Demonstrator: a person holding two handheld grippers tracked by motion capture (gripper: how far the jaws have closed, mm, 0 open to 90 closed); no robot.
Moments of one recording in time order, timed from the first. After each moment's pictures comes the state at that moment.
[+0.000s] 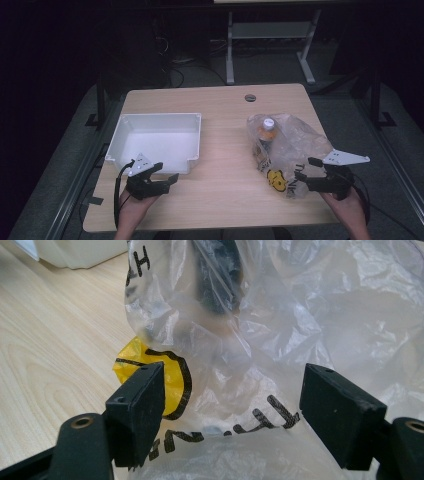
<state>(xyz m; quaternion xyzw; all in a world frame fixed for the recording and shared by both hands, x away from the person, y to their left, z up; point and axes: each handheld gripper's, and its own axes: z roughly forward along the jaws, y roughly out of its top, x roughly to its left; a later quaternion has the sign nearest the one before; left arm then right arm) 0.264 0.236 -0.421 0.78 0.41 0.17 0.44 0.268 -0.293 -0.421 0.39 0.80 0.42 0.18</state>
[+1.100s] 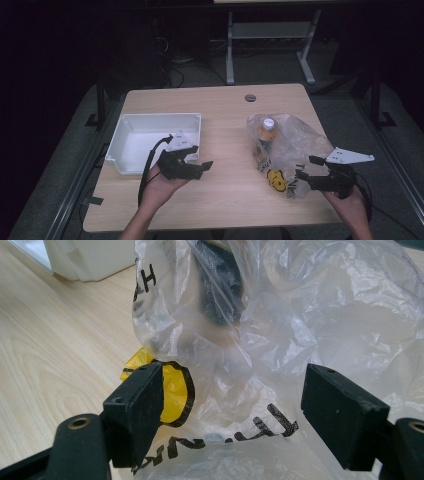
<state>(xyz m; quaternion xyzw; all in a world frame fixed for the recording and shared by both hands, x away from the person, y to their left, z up) 0.292 0.139 -0.348 0.84 0.30 0.13 0.44 0.268 -0.298 -0.415 0.39 0.79 0.44 0.17</state>
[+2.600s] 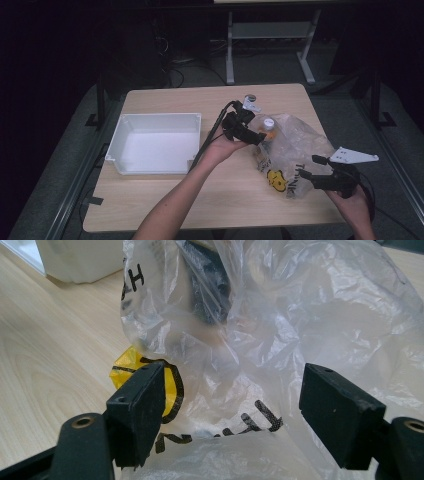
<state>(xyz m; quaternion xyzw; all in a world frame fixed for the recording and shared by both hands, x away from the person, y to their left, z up) 0.384 -0.010 -0.332 0.88 0.25 0.11 0.39 0.269 -0.307 -0.416 0.39 0.79 0.44 0.18</state>
